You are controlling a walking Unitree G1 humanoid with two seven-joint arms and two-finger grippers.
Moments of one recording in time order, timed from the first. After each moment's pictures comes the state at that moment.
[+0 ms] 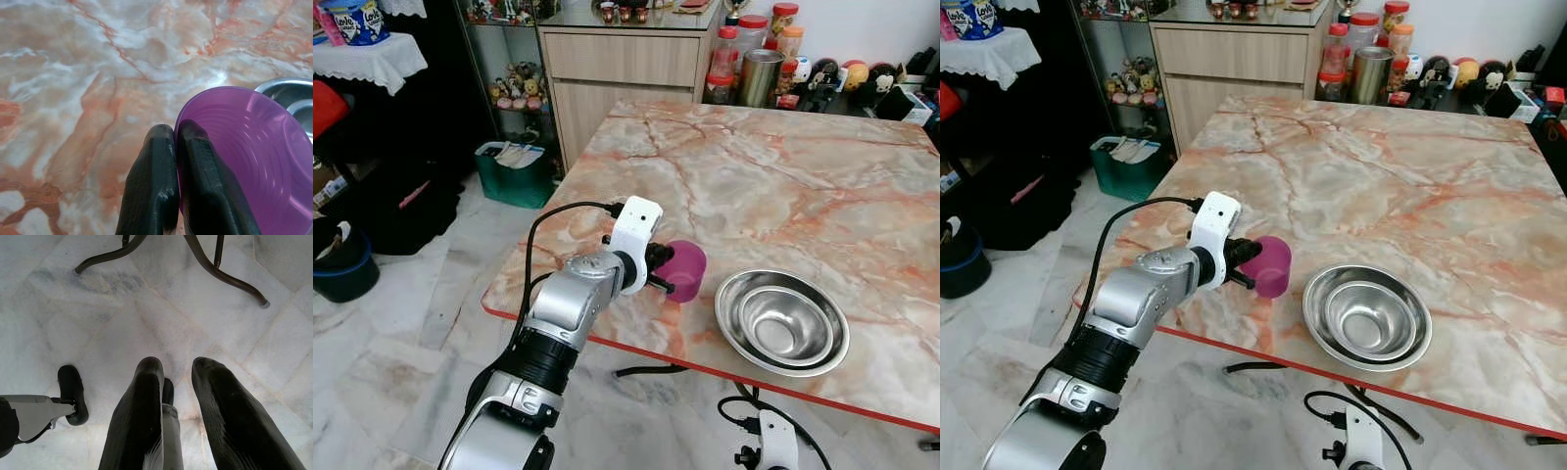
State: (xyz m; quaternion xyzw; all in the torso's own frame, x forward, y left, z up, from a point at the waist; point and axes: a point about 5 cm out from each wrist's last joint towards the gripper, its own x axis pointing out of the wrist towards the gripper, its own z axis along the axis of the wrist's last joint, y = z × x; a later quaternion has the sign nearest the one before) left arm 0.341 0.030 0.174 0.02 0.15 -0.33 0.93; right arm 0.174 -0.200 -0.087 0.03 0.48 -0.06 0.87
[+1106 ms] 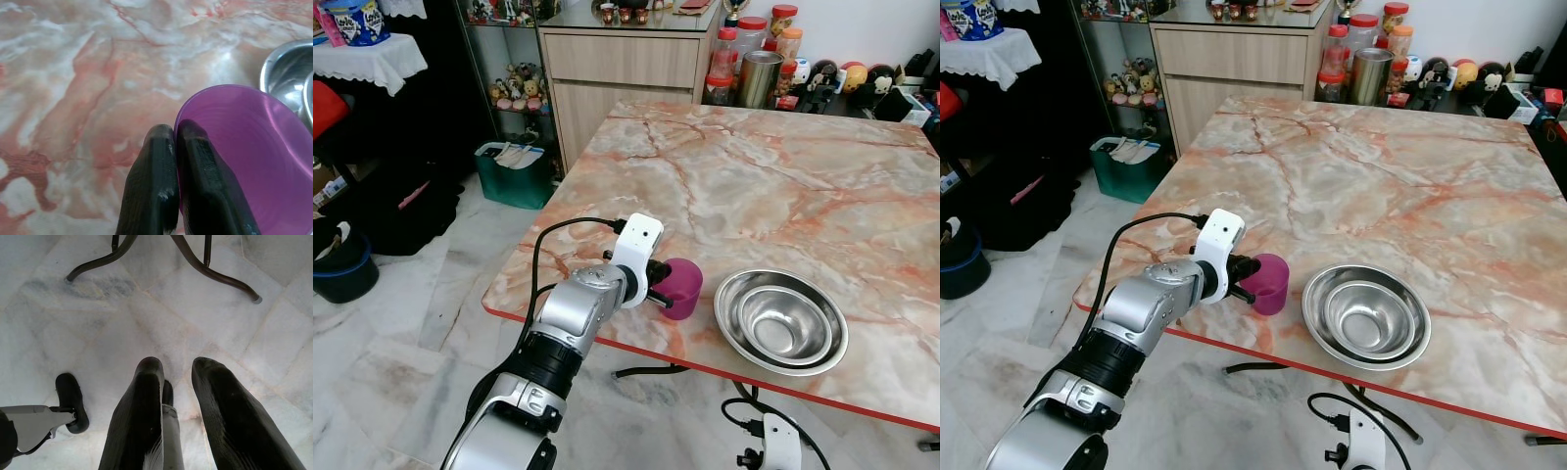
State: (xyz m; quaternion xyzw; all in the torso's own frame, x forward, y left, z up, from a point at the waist) left arm 0.342 0.025 0.151 0.02 0.20 -0.32 0.93; right arm 0.169 -0.200 -0.089 0.04 0.48 -0.09 0.87
